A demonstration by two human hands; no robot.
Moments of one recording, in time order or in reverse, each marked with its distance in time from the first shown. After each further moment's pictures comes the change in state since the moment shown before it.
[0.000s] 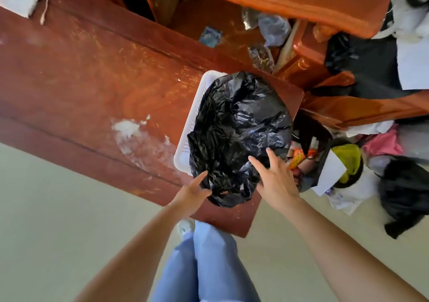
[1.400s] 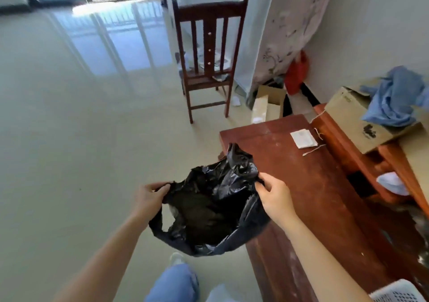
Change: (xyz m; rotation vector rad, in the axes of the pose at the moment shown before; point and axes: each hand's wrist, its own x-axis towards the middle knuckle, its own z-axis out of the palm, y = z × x) left_hand -0.361 -0.418 -0.343 -1.065 1.171 0.115; right_hand -0.134 -0.624 -0.133 0.460 0.145 -0.845
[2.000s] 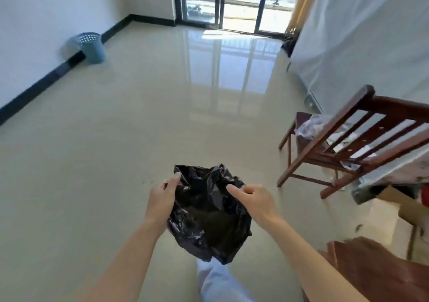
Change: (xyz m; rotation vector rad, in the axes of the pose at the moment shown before) left_hand 0.251 0.004 -0.333 -0.676 0.399 -0.166; right_hand 0.242 -0.334 0.367 -0.179 -0.487 -0.186
